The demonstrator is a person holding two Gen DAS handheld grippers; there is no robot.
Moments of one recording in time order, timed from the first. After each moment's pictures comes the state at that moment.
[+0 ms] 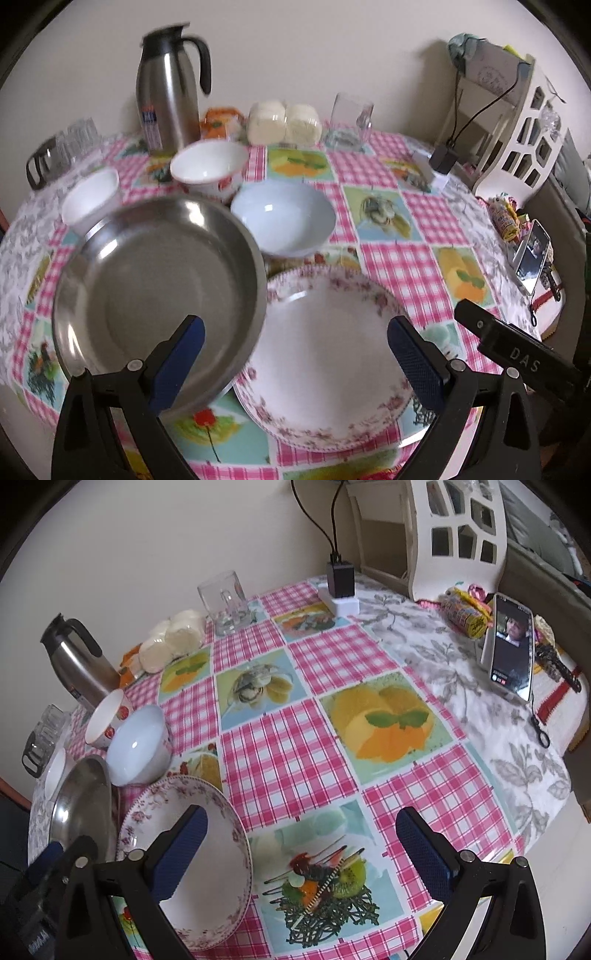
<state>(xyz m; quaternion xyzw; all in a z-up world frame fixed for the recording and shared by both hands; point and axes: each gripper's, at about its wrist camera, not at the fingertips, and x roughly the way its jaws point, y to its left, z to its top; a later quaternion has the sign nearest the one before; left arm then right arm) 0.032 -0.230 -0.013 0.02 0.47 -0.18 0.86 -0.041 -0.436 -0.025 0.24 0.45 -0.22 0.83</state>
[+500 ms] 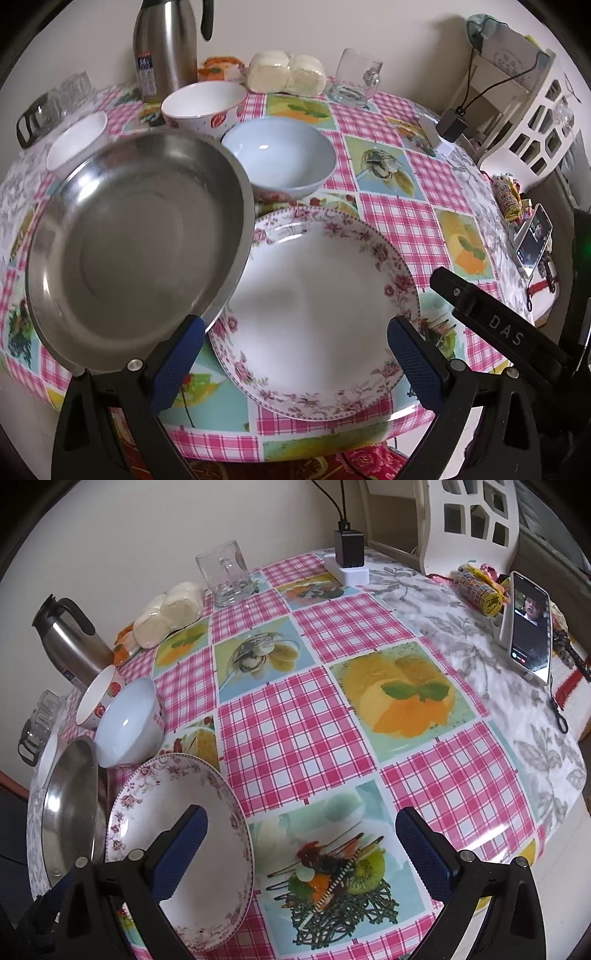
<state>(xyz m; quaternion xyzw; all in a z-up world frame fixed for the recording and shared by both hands) 0.024 -0.233 -0.040 0.01 0.54 -0.18 0.82 -0.028 -0.430 -0.050 0.24 0.48 -0.21 0.82</state>
